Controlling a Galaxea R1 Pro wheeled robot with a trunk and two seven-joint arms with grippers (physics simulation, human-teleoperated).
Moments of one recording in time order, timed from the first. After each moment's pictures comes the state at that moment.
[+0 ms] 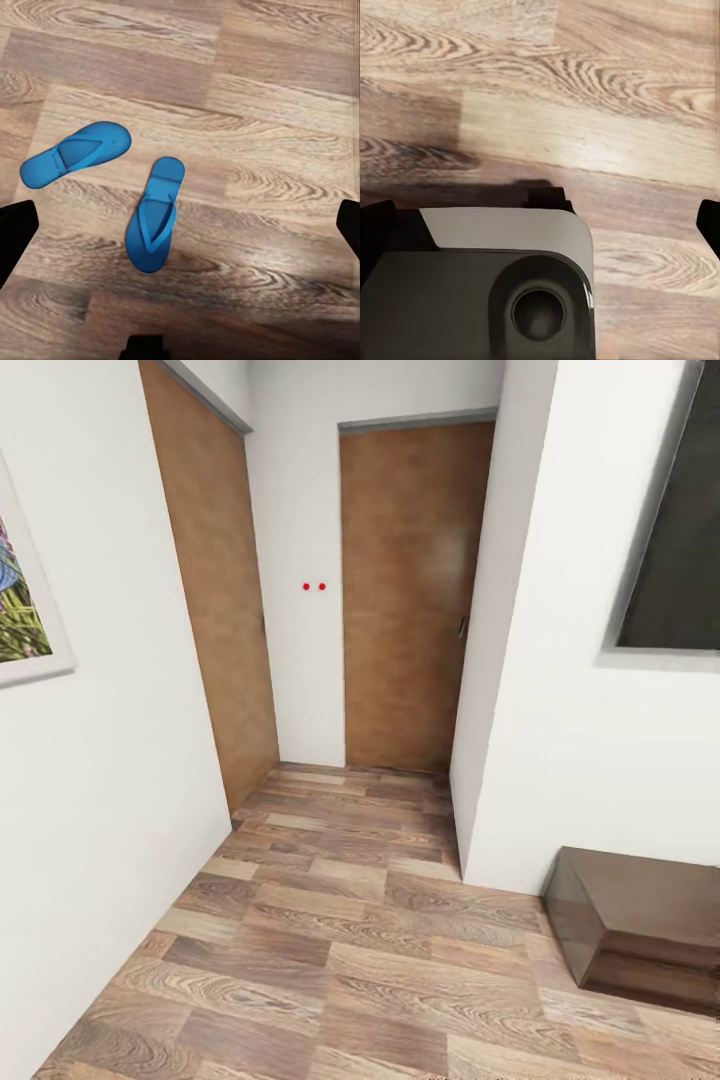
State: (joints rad) left arm 0.00 -0.02 0.00 -0.53 0.00 -0.15 0.00; right arm 0.00 -0.01 -0.03 -0.32 0.00 -0.03 -0.01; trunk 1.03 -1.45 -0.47
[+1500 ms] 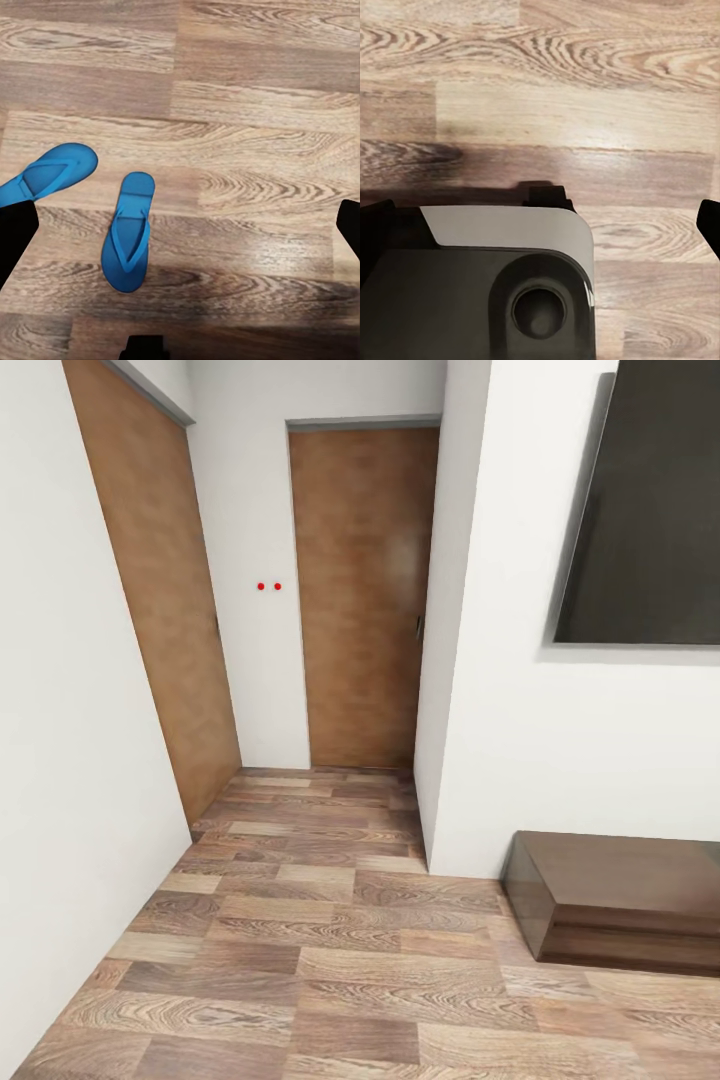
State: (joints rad) left arm 0.00 -0.02 0.00 -0.53 0.00 -0.15 0.00; right arm 0.00 -0.01 -0.03 -0.32 0.00 -0.03 -0.01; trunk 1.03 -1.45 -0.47
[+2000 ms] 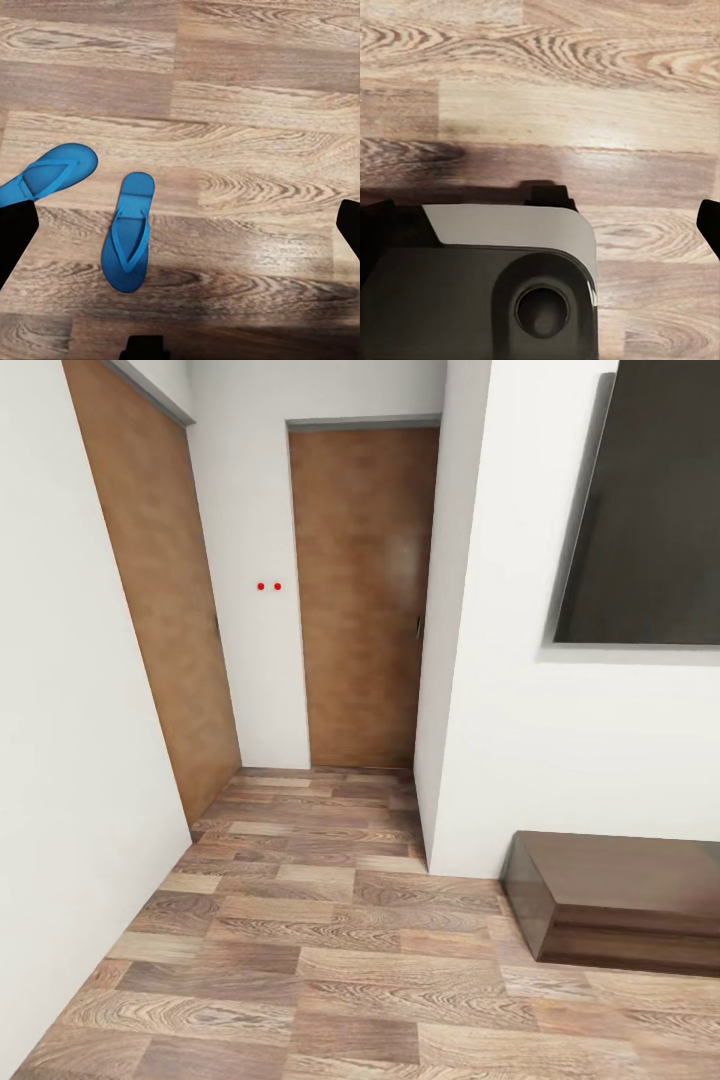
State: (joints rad) left arm 0.00 -0.02 0.00 -0.53 0.00 -0.15 0.00; right arm 0.00 -0.01 -0.03 -0.32 0.00 -0.03 0.00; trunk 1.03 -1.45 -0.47
